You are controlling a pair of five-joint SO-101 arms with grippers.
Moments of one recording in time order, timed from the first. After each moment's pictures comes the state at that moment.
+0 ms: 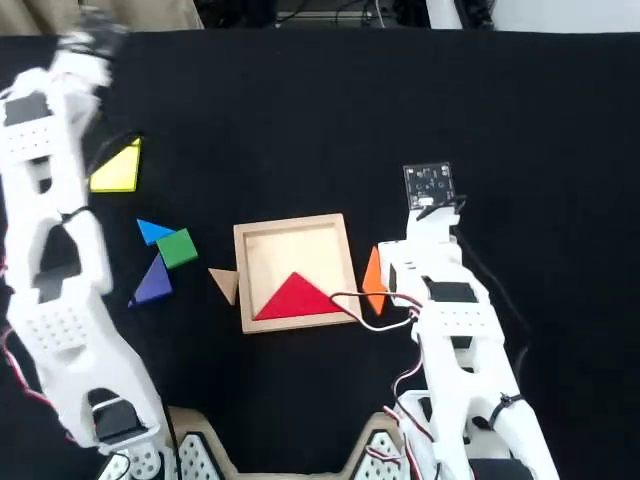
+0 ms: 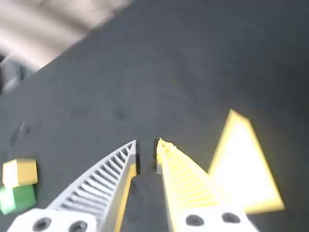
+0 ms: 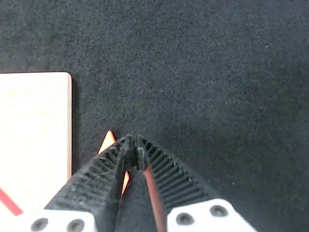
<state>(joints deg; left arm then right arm) -23.4 31.6 -31.3 52.0 -44.2 0.8 -36.2 71.9 24.4 6.5</state>
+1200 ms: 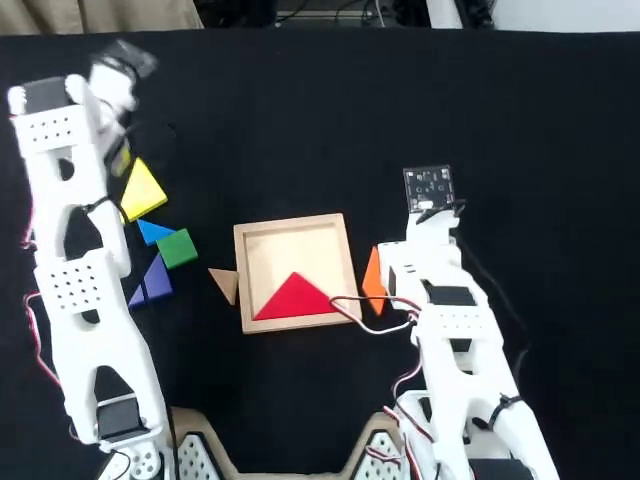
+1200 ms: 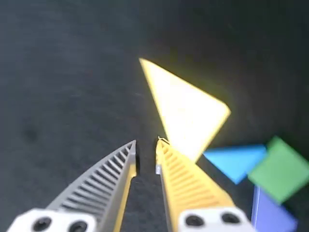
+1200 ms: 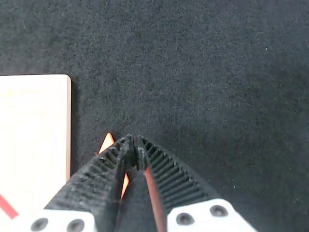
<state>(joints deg) -19.7 52.5 -70.2 99.6 -41.6 0.8 -36.2 73.7 21.2 6.5</state>
